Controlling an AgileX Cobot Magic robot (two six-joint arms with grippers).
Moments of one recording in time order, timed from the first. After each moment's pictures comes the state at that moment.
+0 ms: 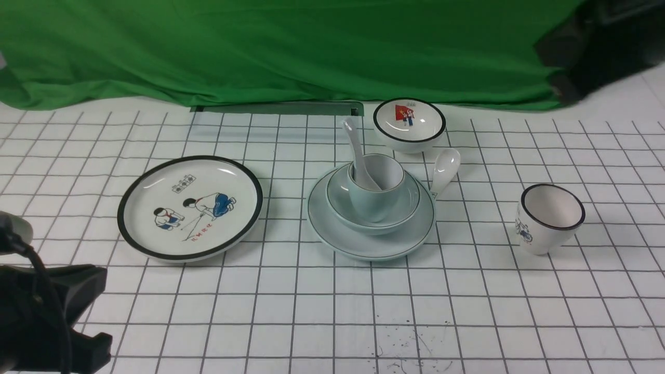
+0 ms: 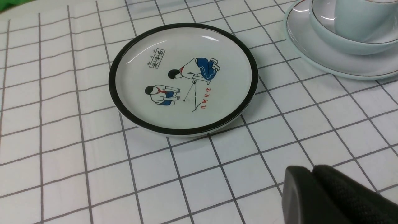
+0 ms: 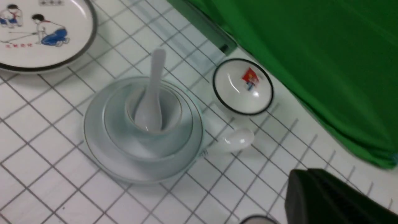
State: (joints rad) right arm 0.44 1.26 -1.40 0.04 0.79 -0.38; left arm -0.36 0.63 -0.46 0.21 0.45 -0.20
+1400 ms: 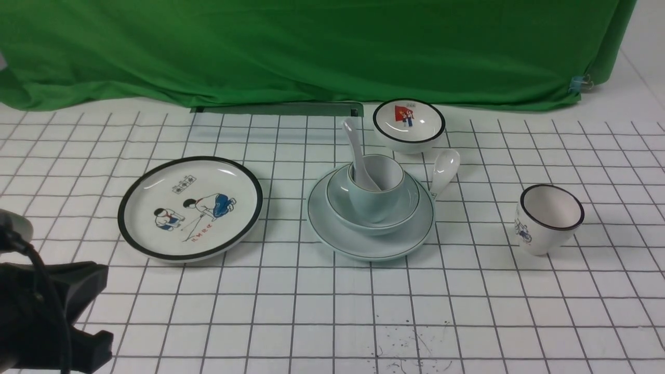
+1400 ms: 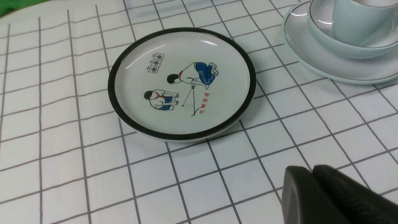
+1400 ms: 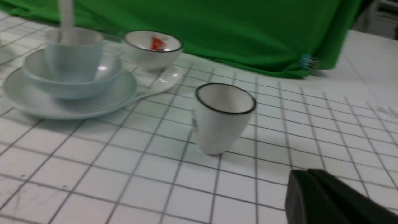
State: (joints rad) right arm 0.08 0.00 0.01 0.02 0.15 -0.10; left arm -0.36 0.63 -0.46 0.21 0.44 -0.20
